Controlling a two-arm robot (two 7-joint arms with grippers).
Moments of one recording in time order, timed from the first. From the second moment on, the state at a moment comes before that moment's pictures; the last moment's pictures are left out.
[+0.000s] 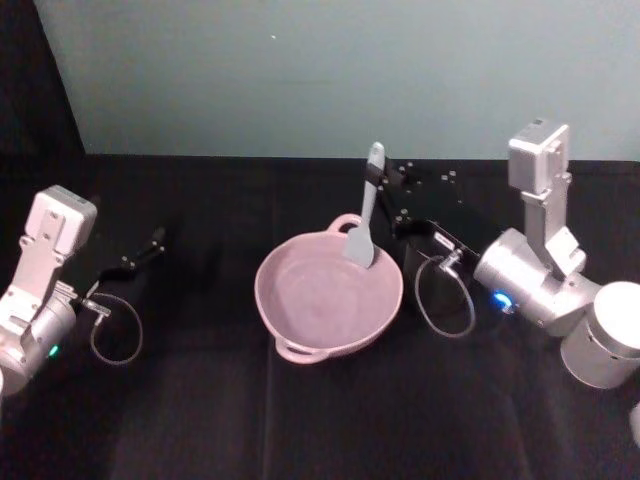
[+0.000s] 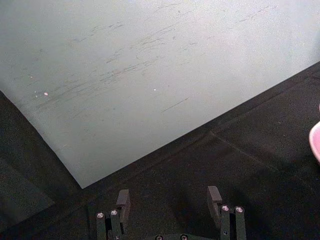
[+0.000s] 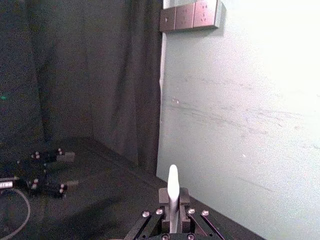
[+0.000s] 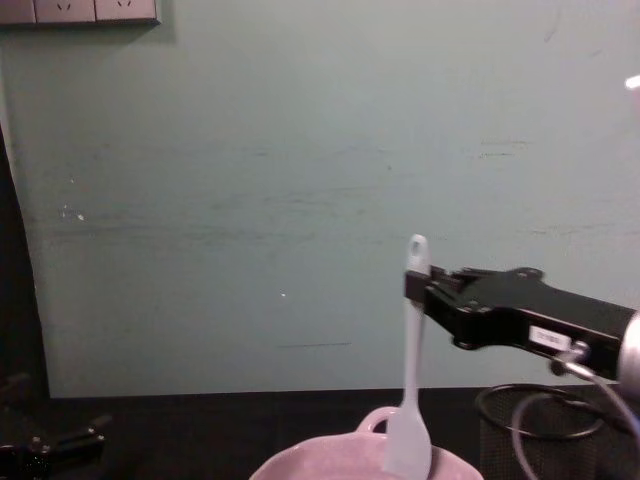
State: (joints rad) left arm -0.20 0.60 0.45 -1.41 -0.25 -0.12 0.03; right arm 0.33 0.34 -0.40 -1.40 0.33 -0.16 0.44
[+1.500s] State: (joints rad) left arm -0.20 0.60 0.45 -1.41 -0.25 -0.12 0.03; right arm 0.31 0.33 -0.41 -1.40 0.28 -0.20 0.44
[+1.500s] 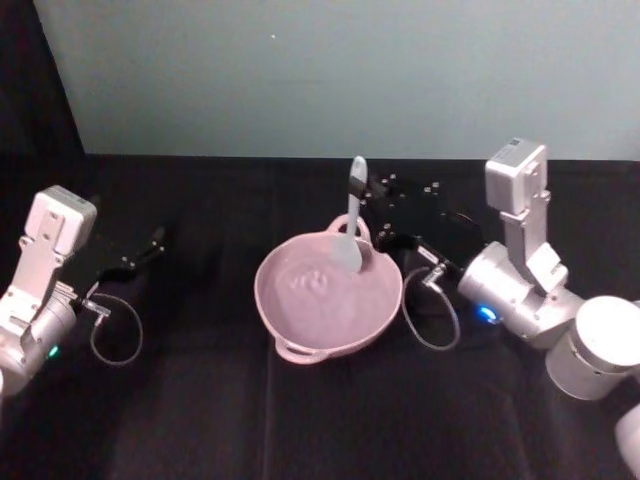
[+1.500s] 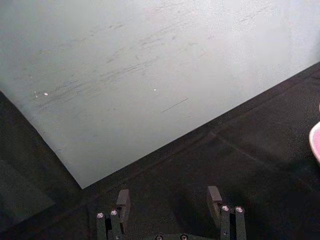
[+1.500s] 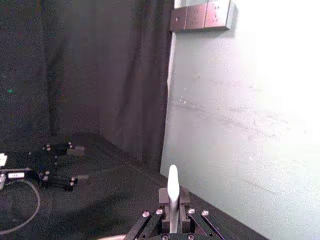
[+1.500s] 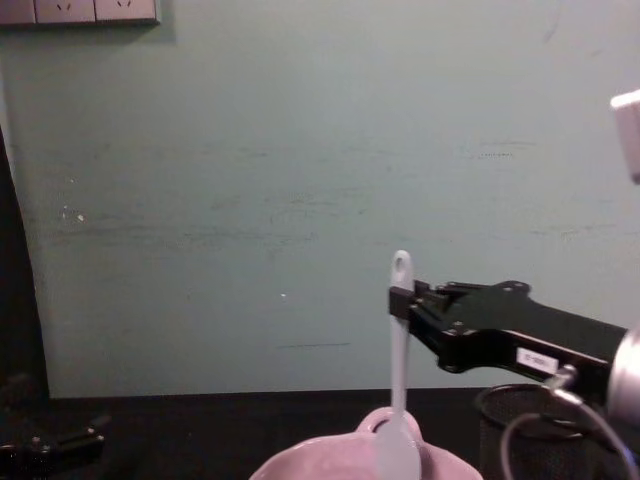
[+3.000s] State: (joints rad) left arm -0.20 0.60 0.45 -1.41 -0.25 -0.12 0.03; right arm 0.31 0.35 -0.41 -1.41 0.35 -0.12 0.50
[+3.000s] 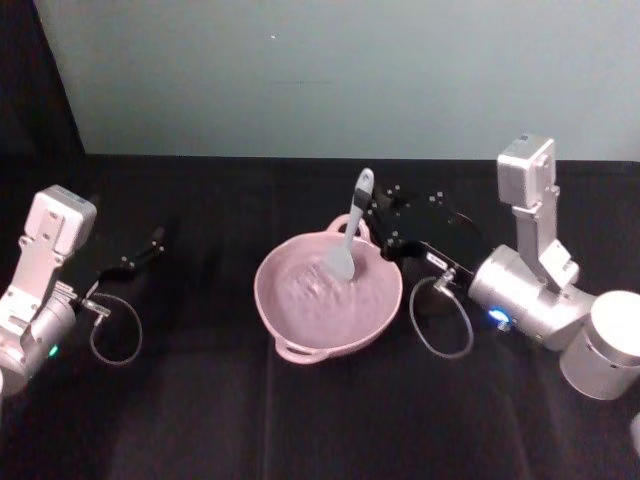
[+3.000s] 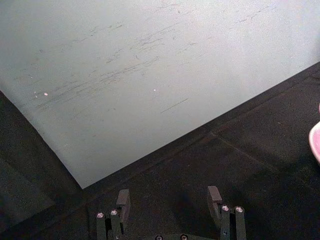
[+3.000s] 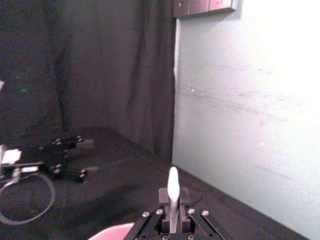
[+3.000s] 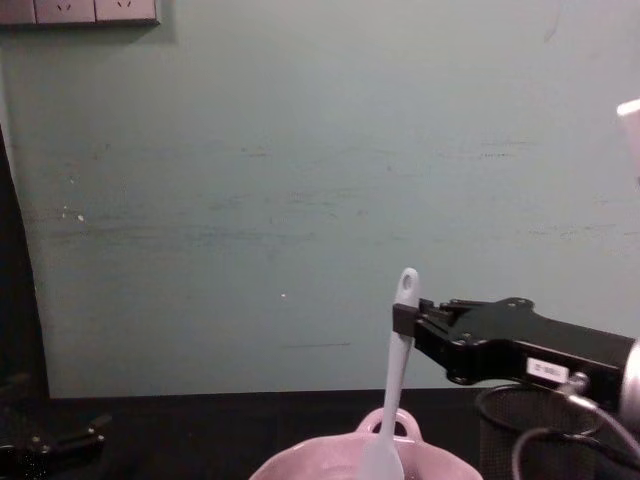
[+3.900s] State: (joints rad) left arm -0.20 0.60 0.45 -1.41 -0.25 -0.12 0.03; right arm 0.31 0.34 -0.51 -1.47 0.41 -0.08 0.53
